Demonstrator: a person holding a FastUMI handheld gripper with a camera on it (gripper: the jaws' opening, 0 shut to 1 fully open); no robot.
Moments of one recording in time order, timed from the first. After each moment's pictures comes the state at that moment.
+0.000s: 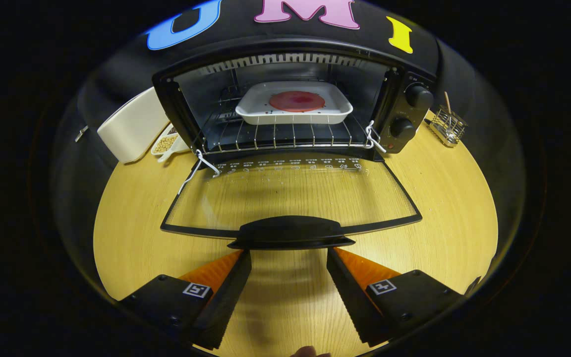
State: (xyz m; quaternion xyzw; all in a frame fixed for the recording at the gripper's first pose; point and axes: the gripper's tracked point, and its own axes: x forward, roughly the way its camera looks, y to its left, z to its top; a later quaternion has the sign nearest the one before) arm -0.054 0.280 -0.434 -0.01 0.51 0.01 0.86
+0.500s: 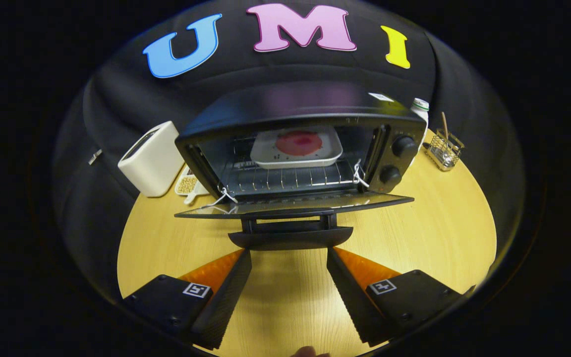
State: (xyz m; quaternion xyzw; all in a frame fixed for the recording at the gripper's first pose) arm -0.034 0.282 -0.366 0.03 0.45 0.03 0.89
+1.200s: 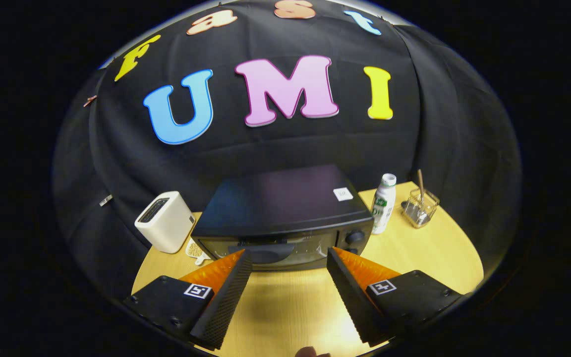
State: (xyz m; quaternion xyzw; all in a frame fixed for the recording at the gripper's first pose) arm 0.012 0.219 -0.209 0.05 0.27 0.03 0.96
